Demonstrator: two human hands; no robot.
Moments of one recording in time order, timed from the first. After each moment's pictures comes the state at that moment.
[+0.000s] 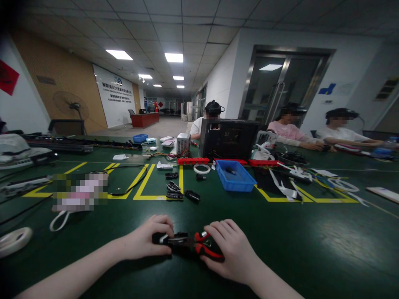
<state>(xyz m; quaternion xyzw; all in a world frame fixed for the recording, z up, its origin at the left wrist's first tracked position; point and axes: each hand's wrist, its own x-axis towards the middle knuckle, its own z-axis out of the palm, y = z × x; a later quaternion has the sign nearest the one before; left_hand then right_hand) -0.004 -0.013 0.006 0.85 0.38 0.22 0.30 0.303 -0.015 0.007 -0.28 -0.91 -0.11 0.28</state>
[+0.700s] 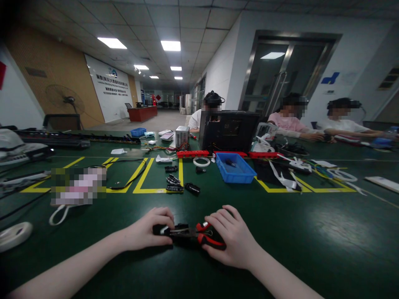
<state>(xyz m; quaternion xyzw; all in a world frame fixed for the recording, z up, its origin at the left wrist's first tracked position) -0.006 -0.012 0.009 0.85 0.37 0.21 0.30 0.307 -0.010 0.002 -0.28 -0.91 -0.10 0.27</state>
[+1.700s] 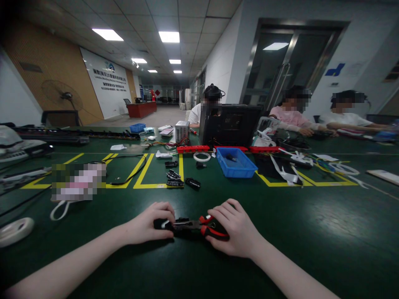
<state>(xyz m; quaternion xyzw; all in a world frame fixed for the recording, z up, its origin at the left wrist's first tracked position) -0.007 -0.013 0.011 0.86 0.37 0.21 0.29 0.311 -0.005 0.008 -0.28 -0.92 -0.09 0.26</state>
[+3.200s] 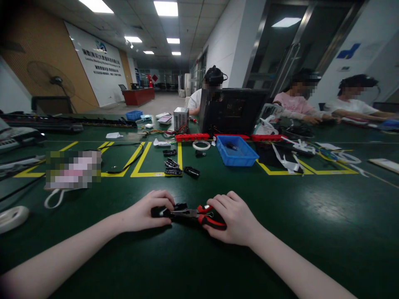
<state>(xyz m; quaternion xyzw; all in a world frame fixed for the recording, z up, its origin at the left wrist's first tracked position) -0.009 -0.015 0.011 0.86 0.36 0.21 0.30 0.304 -0.009 0.011 -0.29 -0.92 -0.07 0.25</state>
